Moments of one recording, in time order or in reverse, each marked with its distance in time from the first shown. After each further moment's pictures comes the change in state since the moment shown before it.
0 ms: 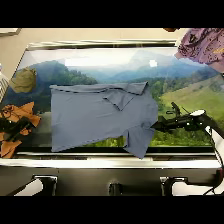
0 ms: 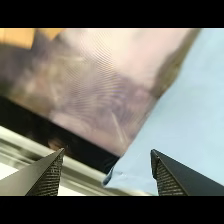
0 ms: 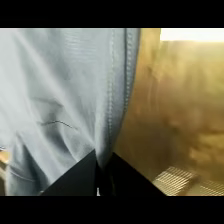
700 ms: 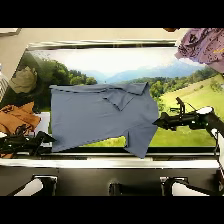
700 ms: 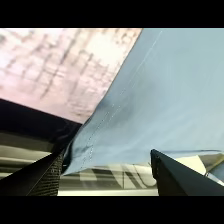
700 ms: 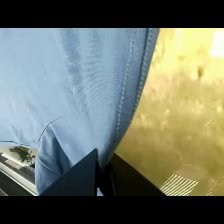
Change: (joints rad) left arm 0.081 0.017 -0.383 -0.349 0.075 0.284; right arm 0.002 0.134 0.000 0.013 0.048 0.082
